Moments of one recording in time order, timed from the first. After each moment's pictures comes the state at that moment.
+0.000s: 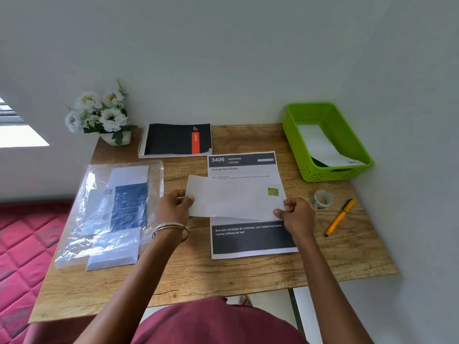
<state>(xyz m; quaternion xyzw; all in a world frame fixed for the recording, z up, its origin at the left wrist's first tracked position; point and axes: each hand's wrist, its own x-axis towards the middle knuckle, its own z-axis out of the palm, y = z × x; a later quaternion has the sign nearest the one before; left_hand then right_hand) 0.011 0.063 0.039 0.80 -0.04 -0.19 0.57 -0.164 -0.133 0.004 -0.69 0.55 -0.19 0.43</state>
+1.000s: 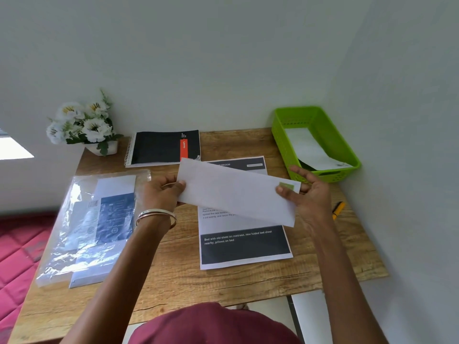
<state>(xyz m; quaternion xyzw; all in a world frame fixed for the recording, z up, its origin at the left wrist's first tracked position) 0.039 0.040 0.066 0.77 -0.06 -0.21 0.60 -0.175 -0.155 0.086 -0.57 0.36 -0.33 0.66</state>
